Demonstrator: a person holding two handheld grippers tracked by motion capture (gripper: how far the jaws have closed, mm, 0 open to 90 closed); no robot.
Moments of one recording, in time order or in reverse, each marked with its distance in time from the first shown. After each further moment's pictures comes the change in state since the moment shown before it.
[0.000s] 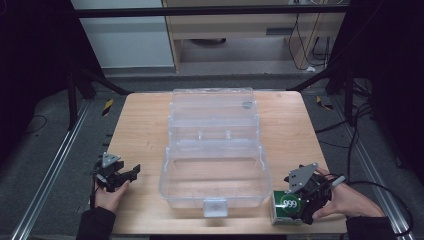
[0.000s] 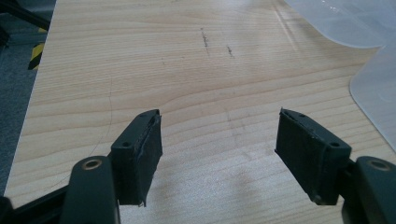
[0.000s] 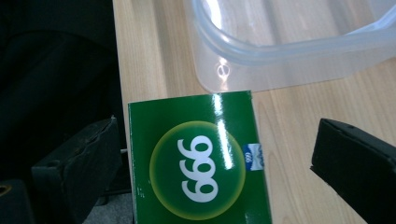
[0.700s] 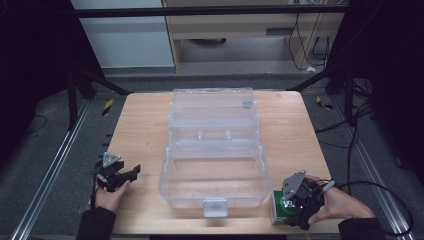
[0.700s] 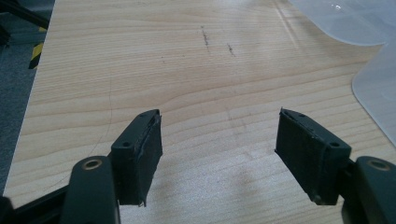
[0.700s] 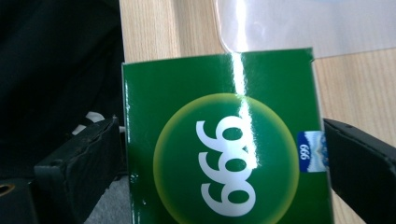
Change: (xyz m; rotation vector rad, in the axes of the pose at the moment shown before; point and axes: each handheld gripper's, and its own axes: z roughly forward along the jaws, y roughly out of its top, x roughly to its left) left arm 0.000 0.000 0.001 0.004 0.003 0.002; right arm 0.002 -0.012 0.033 0.107 0.065 -0.001
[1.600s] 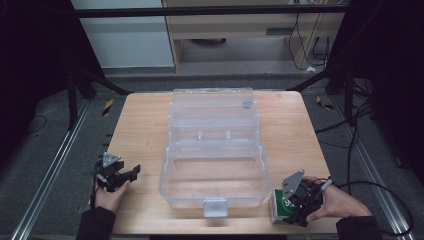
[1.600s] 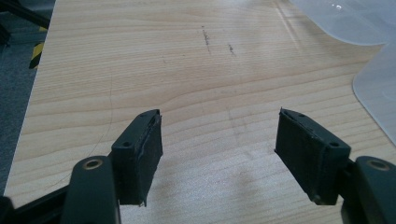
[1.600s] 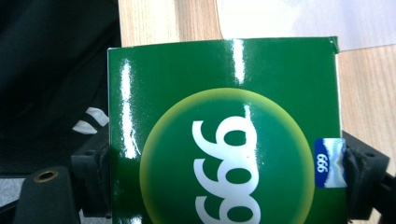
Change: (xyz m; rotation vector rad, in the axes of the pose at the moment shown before) left arm 0.000 0.000 0.000 0.001 0.001 0.000; right arm -0.005 -0.003 0.002 0.001 0.025 -0.010
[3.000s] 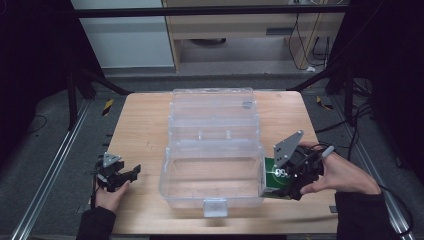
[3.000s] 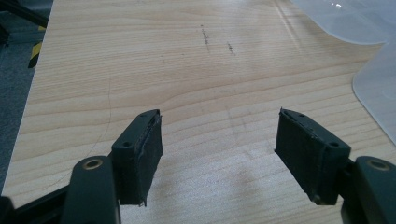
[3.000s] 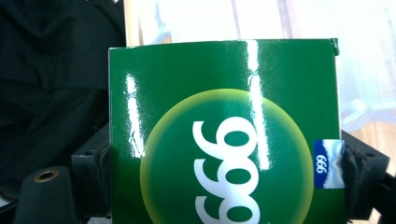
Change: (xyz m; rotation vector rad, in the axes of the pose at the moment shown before) left arm 0.000 0.000 0.001 0.004 -0.003 0.000; right arm -0.008 0.099 -0.103 -0.069 -0.079 -0.037
